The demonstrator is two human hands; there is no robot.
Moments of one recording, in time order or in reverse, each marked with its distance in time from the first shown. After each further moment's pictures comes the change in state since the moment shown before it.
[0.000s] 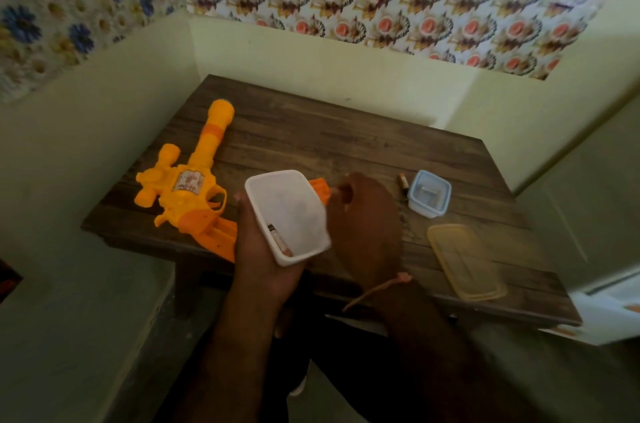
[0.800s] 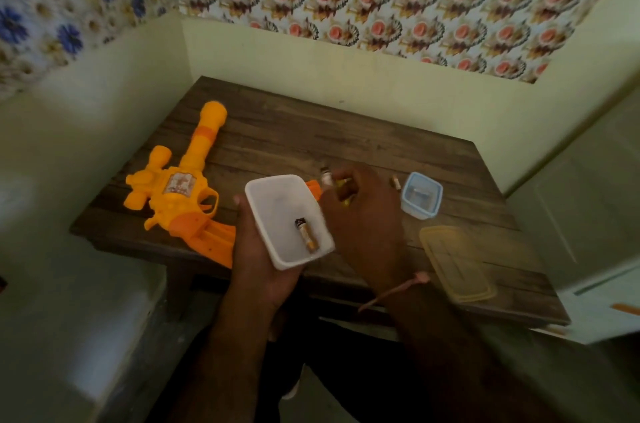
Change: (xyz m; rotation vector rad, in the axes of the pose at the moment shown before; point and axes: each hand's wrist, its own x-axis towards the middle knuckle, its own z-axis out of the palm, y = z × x) left_hand 0.001 -0.006 0.003 0.098 -0.067 0.011; right_hand -0.003 -0.004 -0.016 0.247 0.093 -0.108
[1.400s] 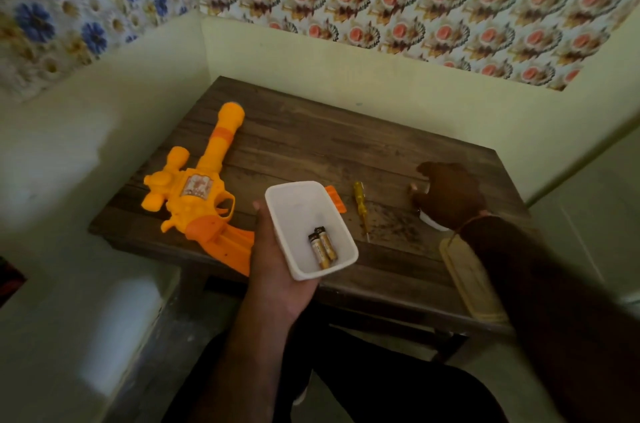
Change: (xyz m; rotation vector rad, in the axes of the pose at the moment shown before) left_hand -0.001 -0.003 0.001 -0.013 -0.020 -0.004; right_hand 0.109 0.128 -0.037 -0.785 -0.268 -0.076
